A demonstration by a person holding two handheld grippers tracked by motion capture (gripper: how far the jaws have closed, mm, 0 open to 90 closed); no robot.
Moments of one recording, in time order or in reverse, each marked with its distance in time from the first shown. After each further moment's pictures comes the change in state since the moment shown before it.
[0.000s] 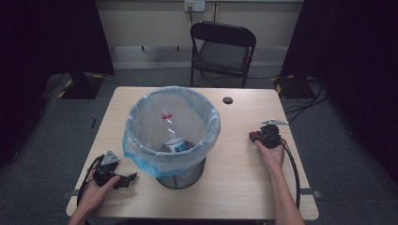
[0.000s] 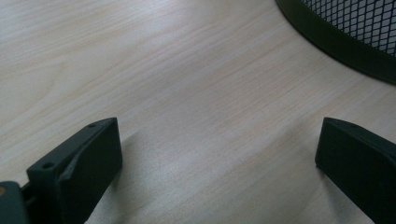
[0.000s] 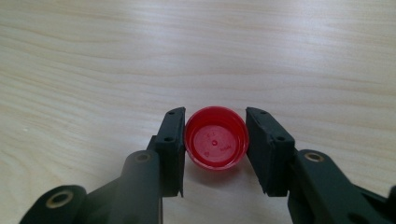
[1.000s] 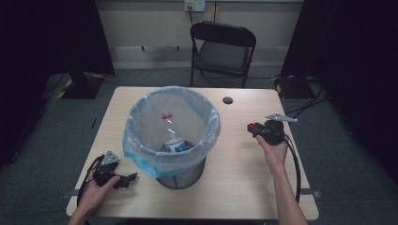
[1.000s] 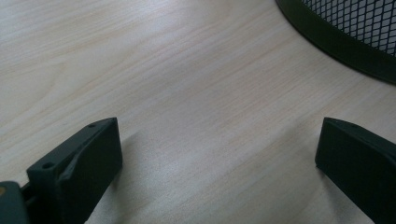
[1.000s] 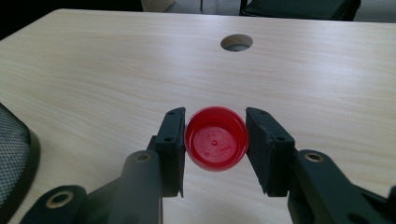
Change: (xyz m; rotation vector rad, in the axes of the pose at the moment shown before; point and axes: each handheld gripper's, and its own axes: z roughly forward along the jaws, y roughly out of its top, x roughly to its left) left arm 0.000 0.000 0.000 0.000 0.001 0.001; right arm 0.021 0.027 -0.047 -0.160 0.106 -0.013
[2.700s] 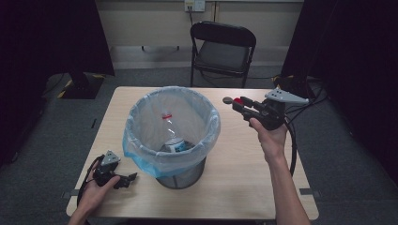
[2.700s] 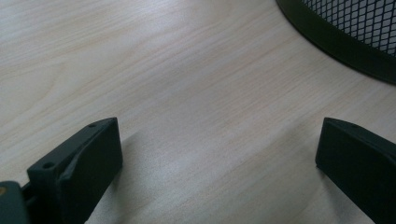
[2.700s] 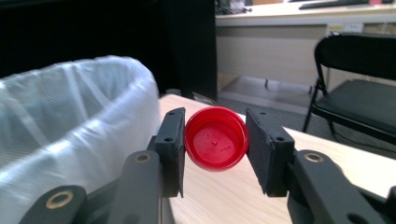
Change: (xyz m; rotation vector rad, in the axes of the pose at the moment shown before) left arm 0.000 0.000 0.000 -0.001 0.003 -0.004; right arm 0.088 0.098 -0.082 -0.264 0.273 -0.107
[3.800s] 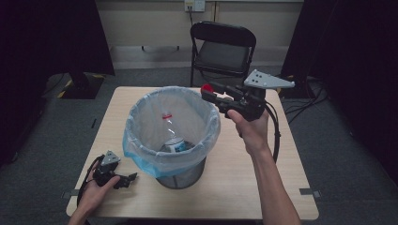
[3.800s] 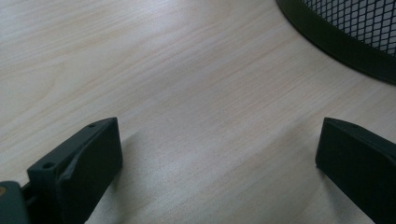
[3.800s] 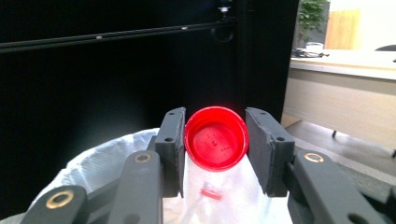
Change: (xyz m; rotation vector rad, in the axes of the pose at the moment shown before) left arm 0.000 0.000 0.000 0.000 0.000 0.000; right arm 0.076 0.062 0.013 -0.117 0.281 -0.101
